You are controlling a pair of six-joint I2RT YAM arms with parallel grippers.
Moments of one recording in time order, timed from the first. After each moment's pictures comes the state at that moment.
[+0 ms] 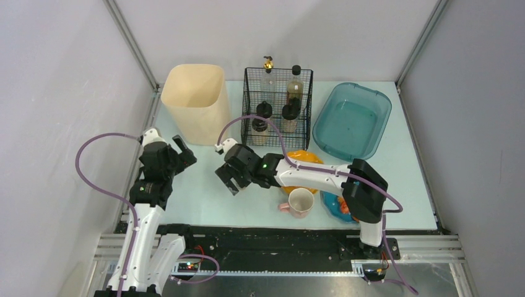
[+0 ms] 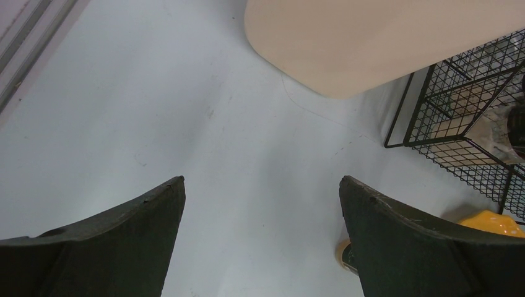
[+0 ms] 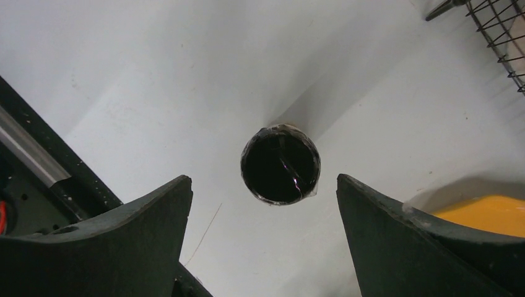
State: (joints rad) left arm -0.01 0.70 0.71 -0.58 -0.21 -0.46; right arm 1.15 1.88 1.49 -0.41 0.18 0.26
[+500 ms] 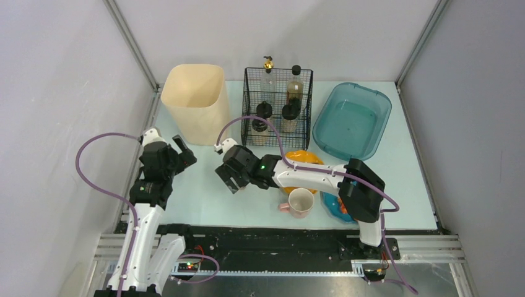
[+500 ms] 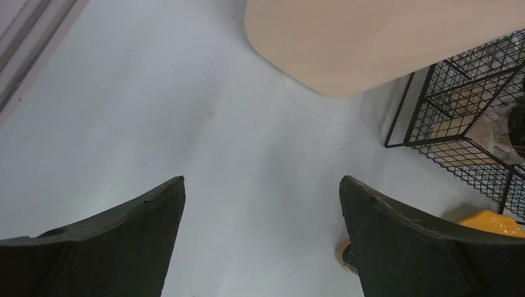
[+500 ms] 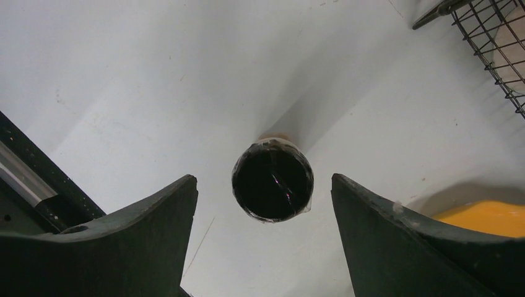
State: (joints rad) left arm -0.01 0.70 0.71 -0.58 -0.21 -0.46; right arm 1.16 1.91 1.49 -0.38 0.23 0.26
